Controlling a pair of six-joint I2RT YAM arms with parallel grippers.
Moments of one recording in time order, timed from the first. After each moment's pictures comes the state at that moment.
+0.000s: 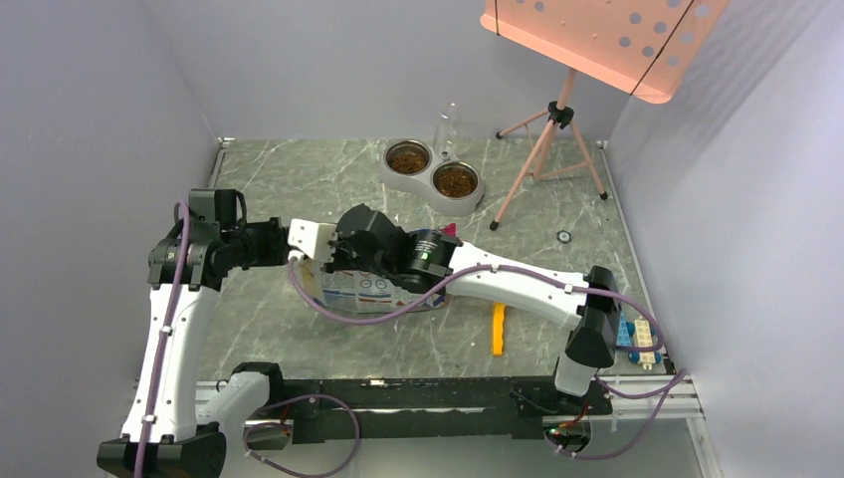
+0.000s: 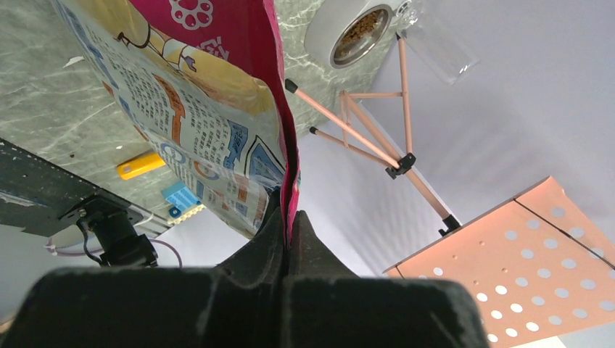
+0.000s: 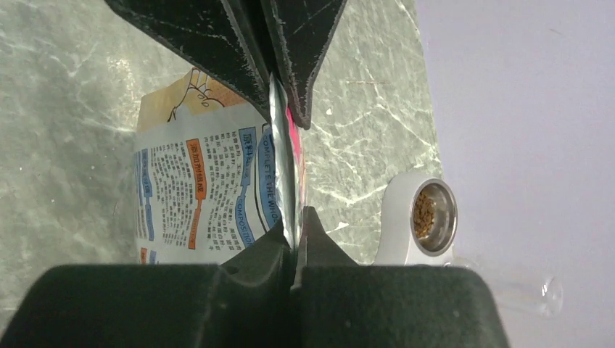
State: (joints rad) left arm -0.02 0.95 1.24 -1.13 0.36 -1.71; right arm 1.21 1.74 1.67 -0.42 0.24 -0.58
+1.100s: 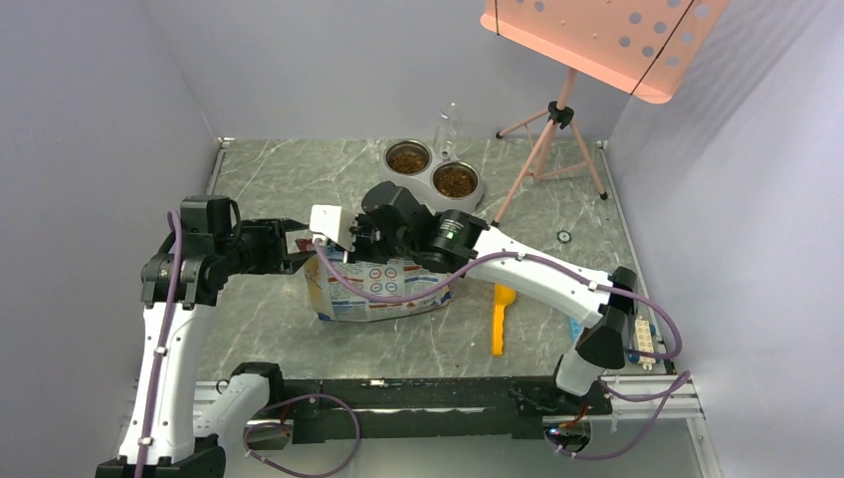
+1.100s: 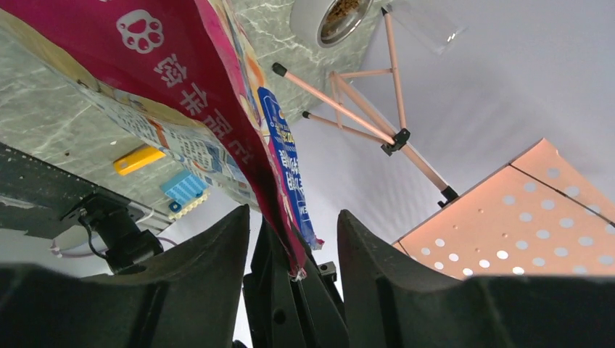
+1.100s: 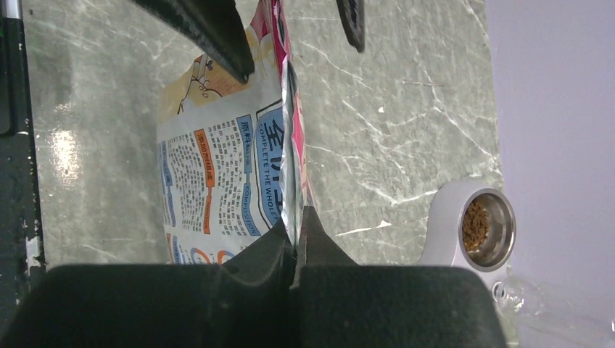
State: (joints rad) left arm -0.02 0.89 1.22 -1.13 0.40 -1.69; right arm 1.11 1.64 1.65 -0.55 -0.04 -0.53
